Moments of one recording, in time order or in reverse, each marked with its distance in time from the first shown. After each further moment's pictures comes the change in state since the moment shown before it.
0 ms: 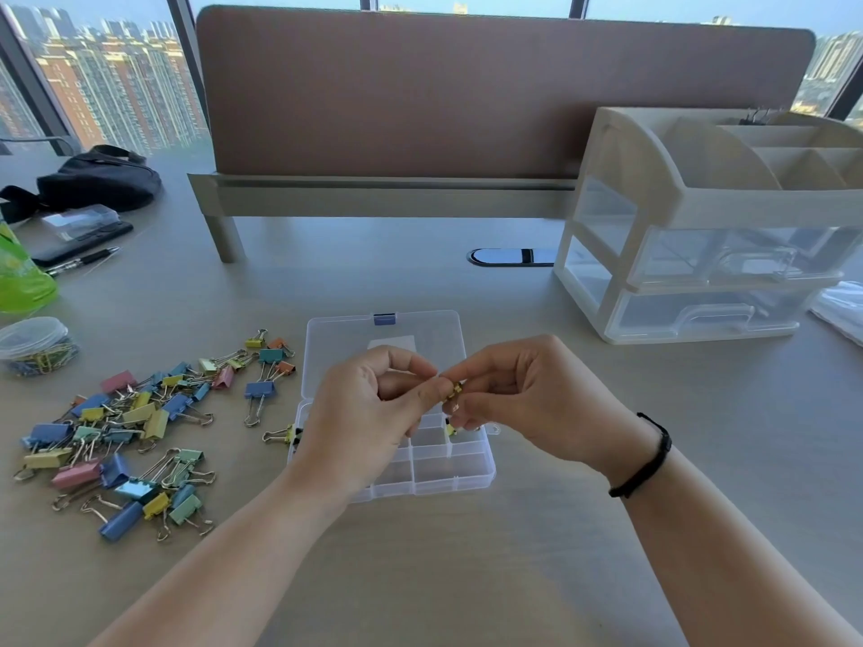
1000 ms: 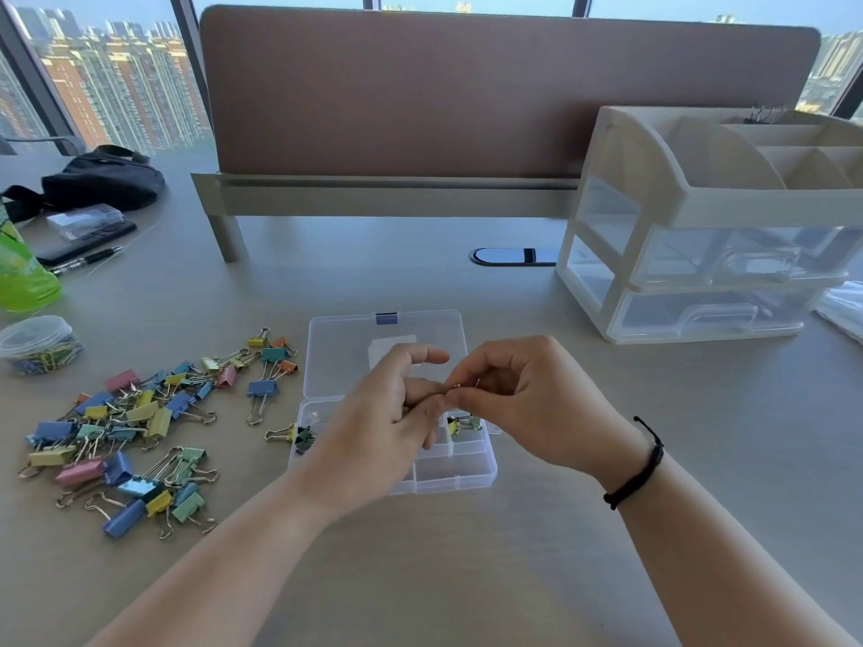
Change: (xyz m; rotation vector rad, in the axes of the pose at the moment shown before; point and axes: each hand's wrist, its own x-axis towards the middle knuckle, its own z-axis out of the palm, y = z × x) left_hand -0.003 -0.005 -0.002 0.216 -0.242 0.105; right_hand 0.002 0.000 0.009 -0.259 0.151 -0.102
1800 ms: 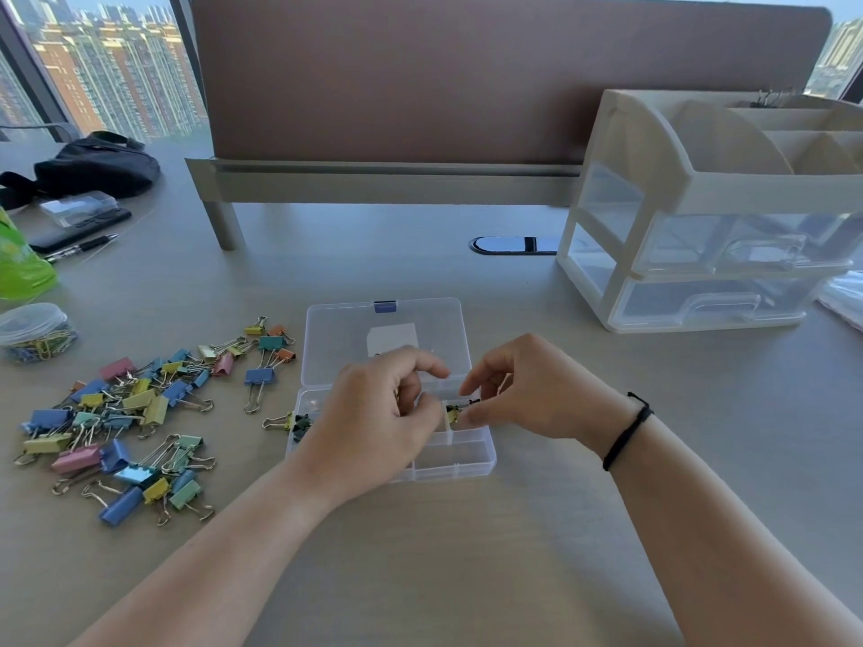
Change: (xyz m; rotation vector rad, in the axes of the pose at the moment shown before) left_hand -0.001 -0.001 0.000 0.286 0.143 0.136; right_hand 0.016 0.024 -0.003 -0.224 -0.184 0.282
